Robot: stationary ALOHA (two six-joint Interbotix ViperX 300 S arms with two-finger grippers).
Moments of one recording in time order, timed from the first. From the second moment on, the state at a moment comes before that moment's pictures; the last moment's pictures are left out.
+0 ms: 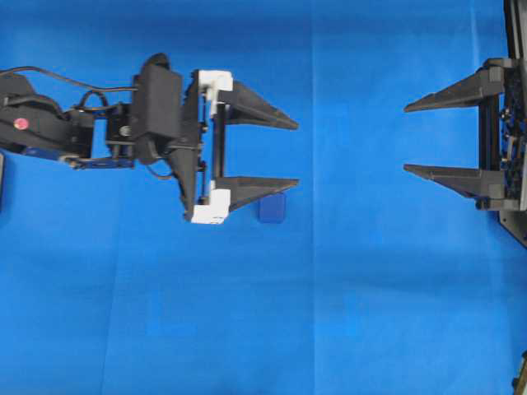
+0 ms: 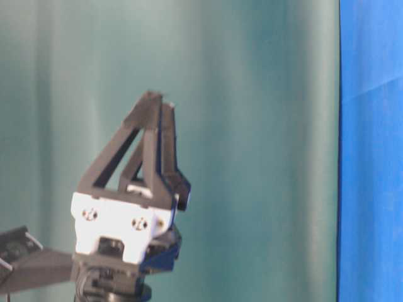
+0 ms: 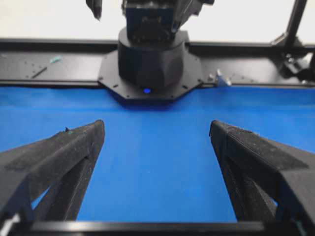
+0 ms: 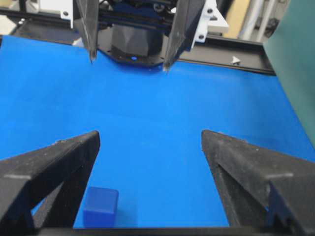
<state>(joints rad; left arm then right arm) -0.01 -0.07 0.58 0.00 -0.46 -0.01 -0.03 -0.90 1.14 0.01 -0.21 0.01</state>
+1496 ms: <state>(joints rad) -0.02 0.15 0.04 0.01 0.83 -0.03 -0.03 -0.89 1.14 0.01 -0.21 0.01</state>
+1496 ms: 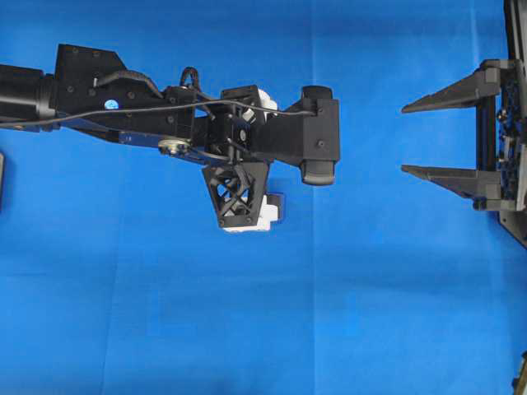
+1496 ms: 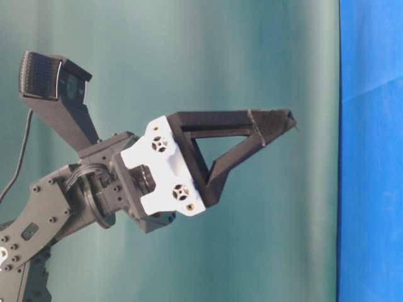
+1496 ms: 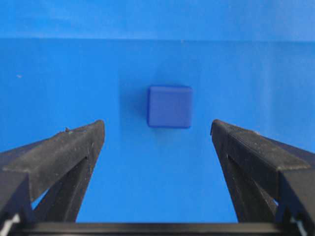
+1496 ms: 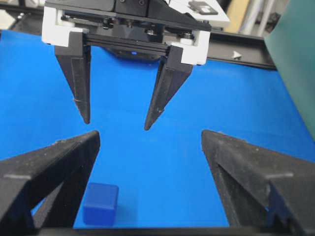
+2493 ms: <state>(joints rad) -0.02 0.15 0.04 0.01 0.82 -0.03 -0.03 -0.88 1.14 0.01 -0.21 0.01</state>
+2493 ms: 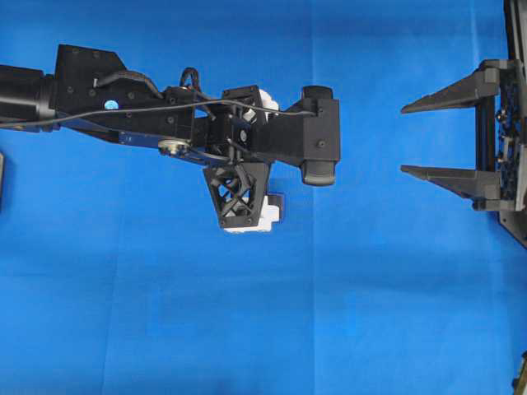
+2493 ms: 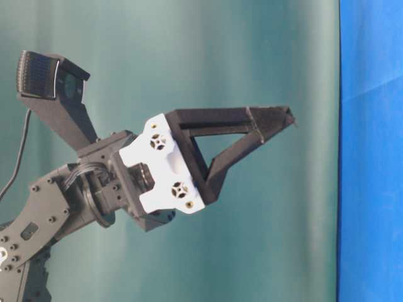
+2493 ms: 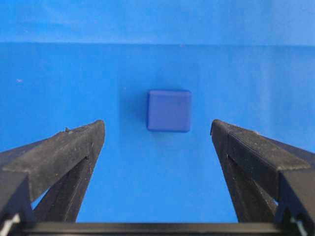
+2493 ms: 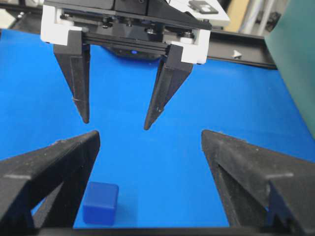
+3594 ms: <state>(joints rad) -0.04 0.26 0.22 0.01 0.49 -0.04 -0.04 -0.84 1.14 0.01 -0.21 0.01</state>
